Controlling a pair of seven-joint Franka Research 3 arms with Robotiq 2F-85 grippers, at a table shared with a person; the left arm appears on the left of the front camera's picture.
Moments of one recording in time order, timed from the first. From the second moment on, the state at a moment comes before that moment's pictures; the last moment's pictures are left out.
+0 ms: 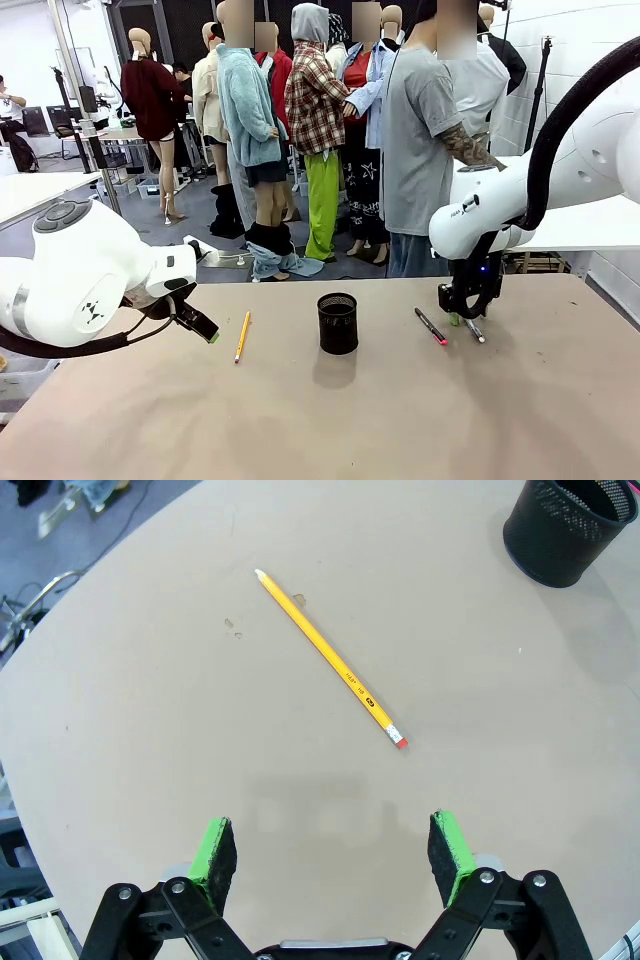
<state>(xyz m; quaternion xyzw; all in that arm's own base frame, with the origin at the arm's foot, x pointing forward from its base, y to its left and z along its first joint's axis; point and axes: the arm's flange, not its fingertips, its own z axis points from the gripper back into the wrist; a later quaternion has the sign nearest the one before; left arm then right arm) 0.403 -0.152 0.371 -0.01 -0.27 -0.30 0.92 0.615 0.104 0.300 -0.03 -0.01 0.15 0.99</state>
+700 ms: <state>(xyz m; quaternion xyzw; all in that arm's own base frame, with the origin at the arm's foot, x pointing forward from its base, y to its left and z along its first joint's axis) 0.403 -0.152 0.371 -0.01 -0.27 -0.30 0.92 0.615 0.101 0.306 -0.02 0.01 0.18 0.98</state>
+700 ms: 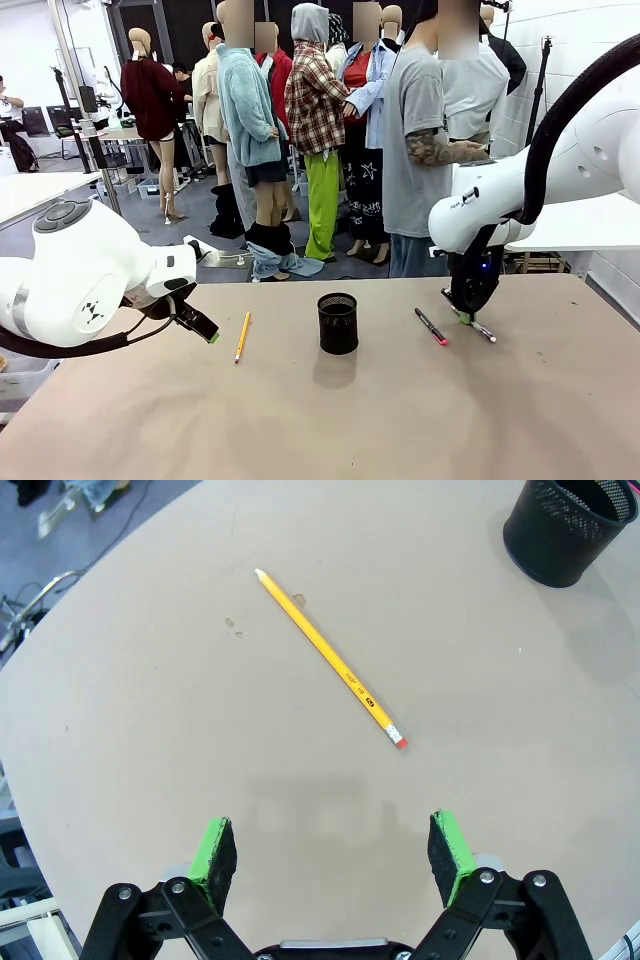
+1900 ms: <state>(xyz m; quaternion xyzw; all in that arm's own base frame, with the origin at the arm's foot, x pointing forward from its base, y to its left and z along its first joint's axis) 0.403 -0.153 0.371 -0.01 -0.27 -0.30 0.92 0.582 0.136 0.433 0.24 -0.30 0.30 0.88</state>
